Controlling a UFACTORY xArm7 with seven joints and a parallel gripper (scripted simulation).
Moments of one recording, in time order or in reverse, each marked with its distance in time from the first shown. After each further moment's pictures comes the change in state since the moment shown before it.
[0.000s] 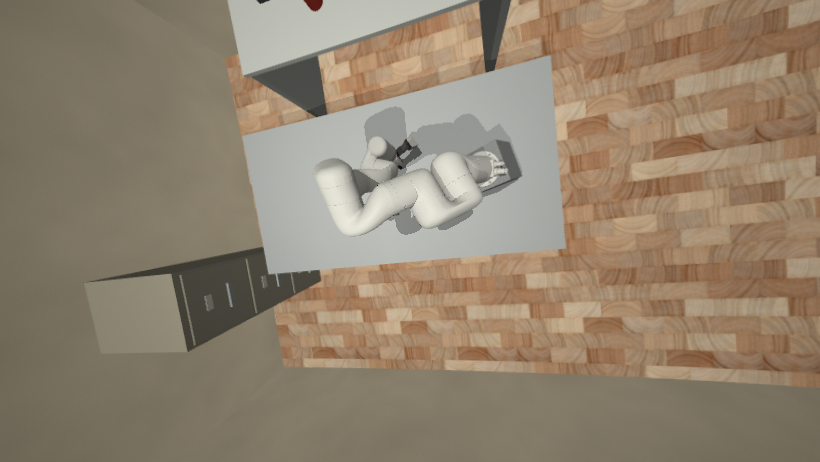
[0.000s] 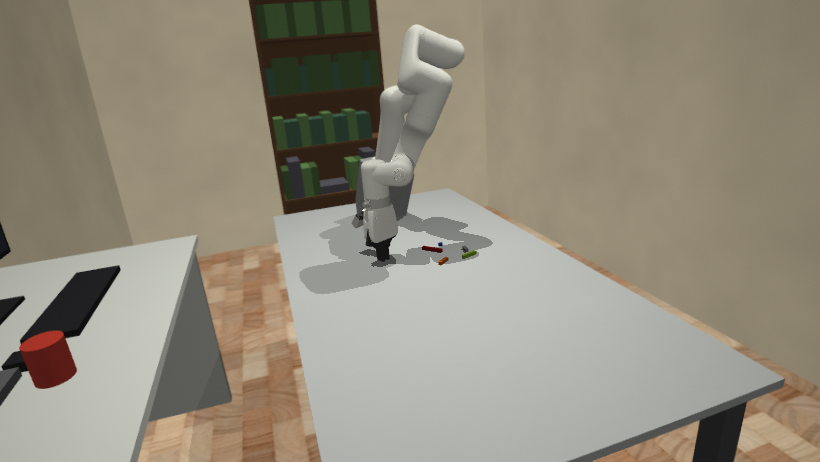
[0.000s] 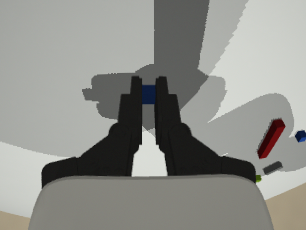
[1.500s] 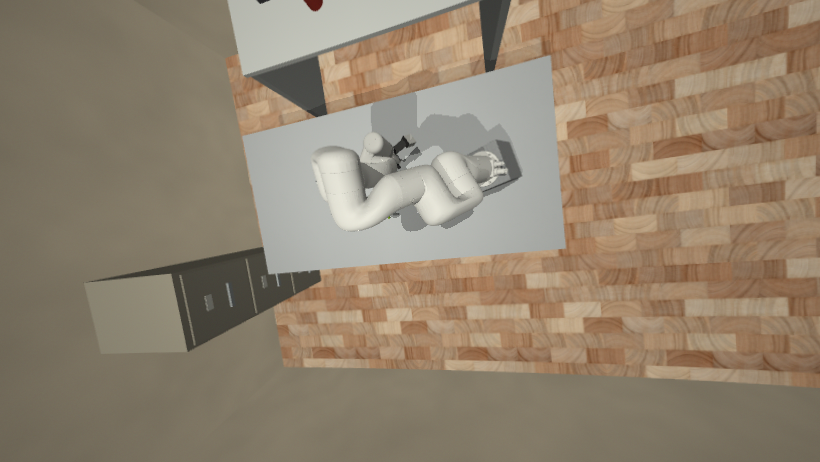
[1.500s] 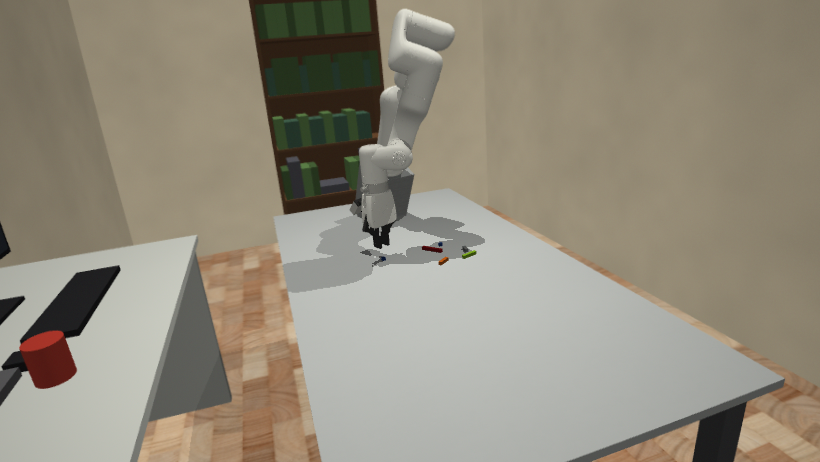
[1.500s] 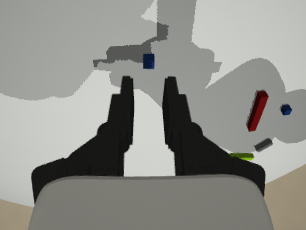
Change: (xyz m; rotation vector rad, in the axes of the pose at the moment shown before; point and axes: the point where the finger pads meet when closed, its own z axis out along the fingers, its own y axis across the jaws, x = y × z) arm 0.000 0.000 -0.045 0.003 -0.005 -0.001
